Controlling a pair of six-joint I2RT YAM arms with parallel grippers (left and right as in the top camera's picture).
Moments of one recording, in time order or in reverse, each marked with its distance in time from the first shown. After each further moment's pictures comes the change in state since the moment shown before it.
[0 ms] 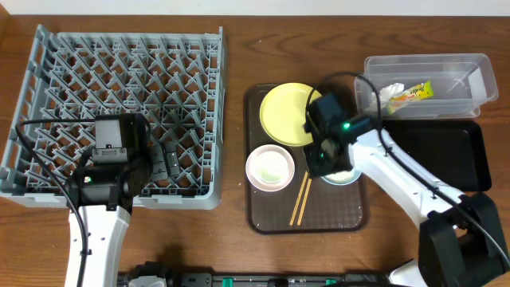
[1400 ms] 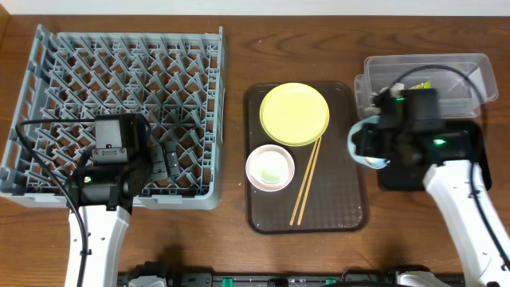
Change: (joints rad) left arm 0.000 0.000 0.000 0.000 0.000 0.000; right arm -0.455 -0.338 -0.088 0.111 -0.325 -0.017
